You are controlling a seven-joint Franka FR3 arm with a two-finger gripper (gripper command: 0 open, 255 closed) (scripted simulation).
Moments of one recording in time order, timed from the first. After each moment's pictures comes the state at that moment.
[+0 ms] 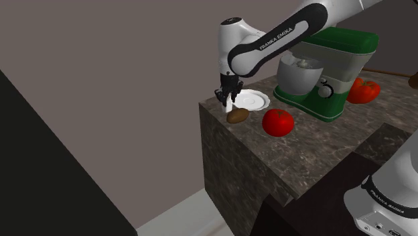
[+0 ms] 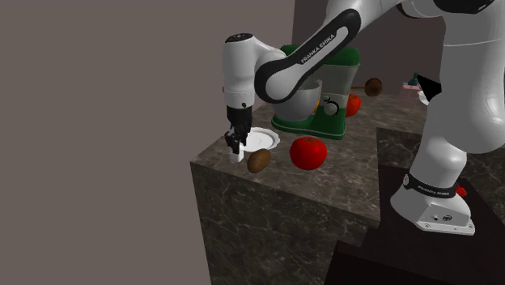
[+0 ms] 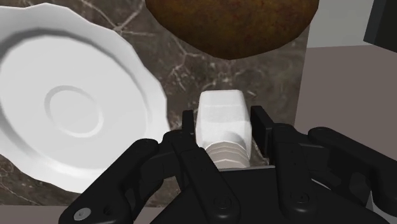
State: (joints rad) arm -0.05 0.24 0.26 -2.00 -0.26 2.27 0.49
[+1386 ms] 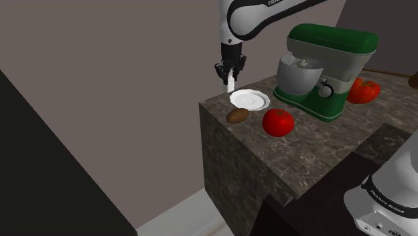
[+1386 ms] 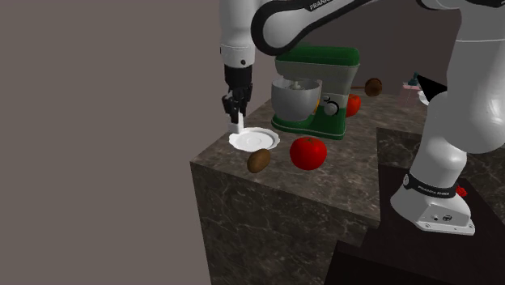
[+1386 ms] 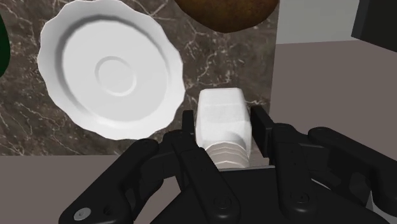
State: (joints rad) arm -0.06 0.13 0.28 -1.86 -0.19 2.02 0.42
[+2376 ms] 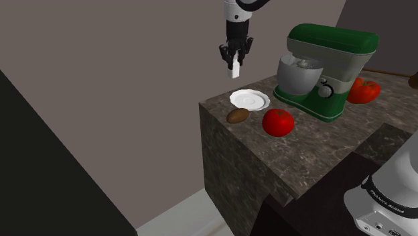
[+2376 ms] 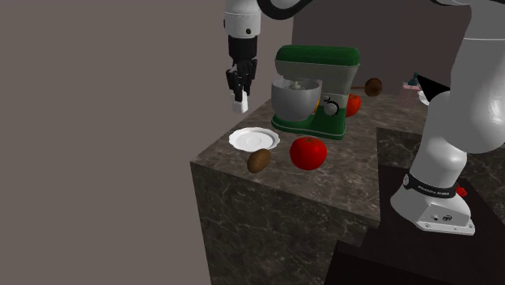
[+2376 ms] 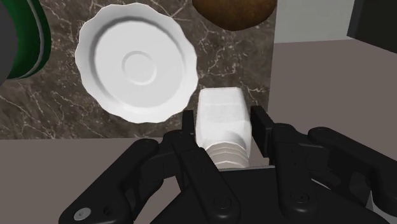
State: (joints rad) arm -0.08 0.06 0.27 -1.77 -0.16 1.88 0.37
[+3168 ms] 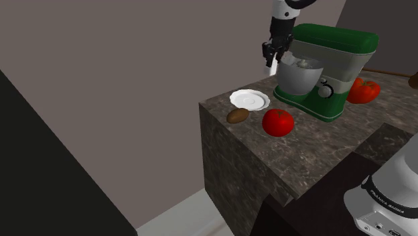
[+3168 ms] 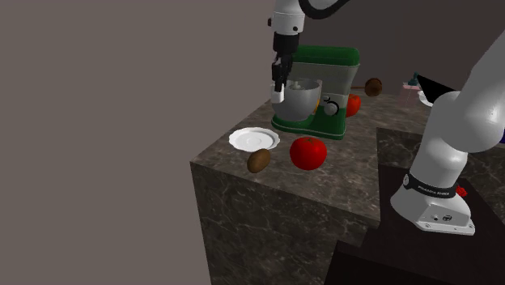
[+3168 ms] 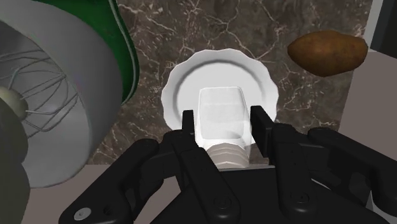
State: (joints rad) arm -0.18 -0.26 0.13 -2.13 -0.09 1.95 0.11
